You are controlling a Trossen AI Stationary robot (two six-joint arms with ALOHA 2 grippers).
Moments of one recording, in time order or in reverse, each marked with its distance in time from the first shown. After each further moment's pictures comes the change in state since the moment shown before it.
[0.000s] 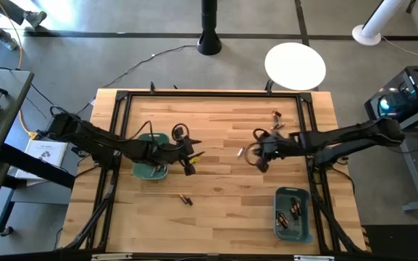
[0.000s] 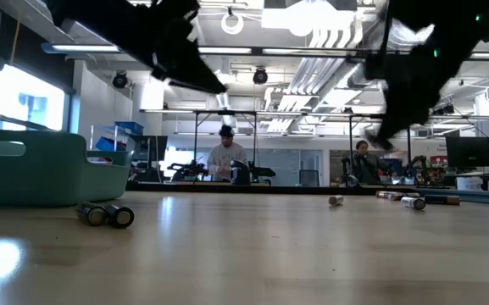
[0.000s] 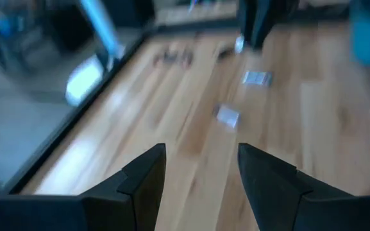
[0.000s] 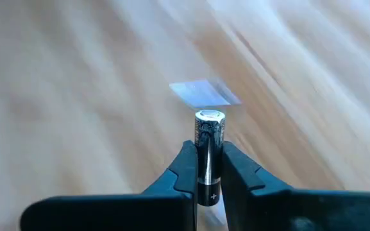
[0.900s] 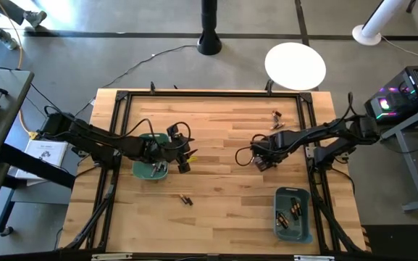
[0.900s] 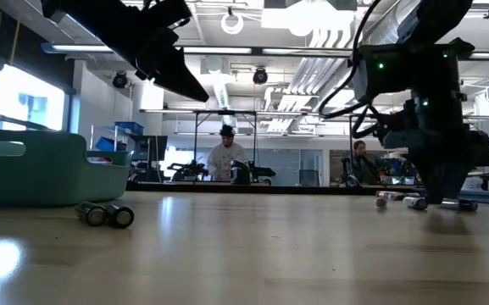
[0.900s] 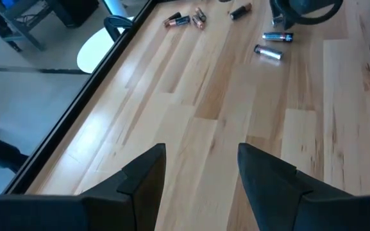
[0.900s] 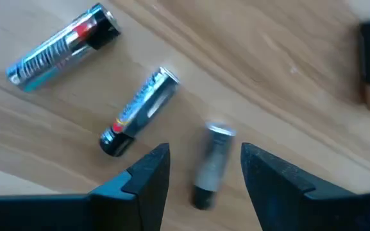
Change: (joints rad) left arm 0.016 -0.072 0.025 -0.259 -0.020 -0.040; right arm -0.098 0.370 0.106 -0.419 -0.172 0.448
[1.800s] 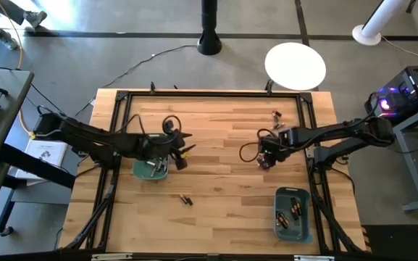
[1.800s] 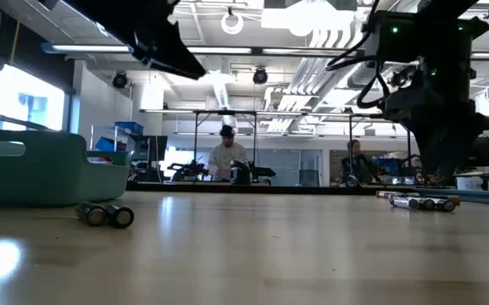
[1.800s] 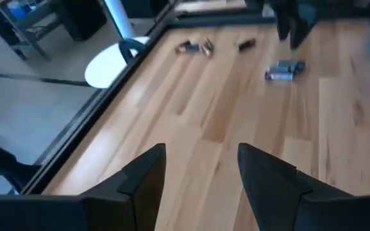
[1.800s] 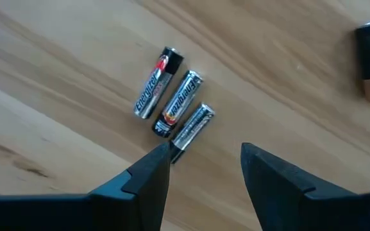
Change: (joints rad) left arm 0.011 -0.101 0.000 -0.005 -0.006 -0.006; right arm 0.000 -0.196 0.001 -0.029 -0.035 0.015
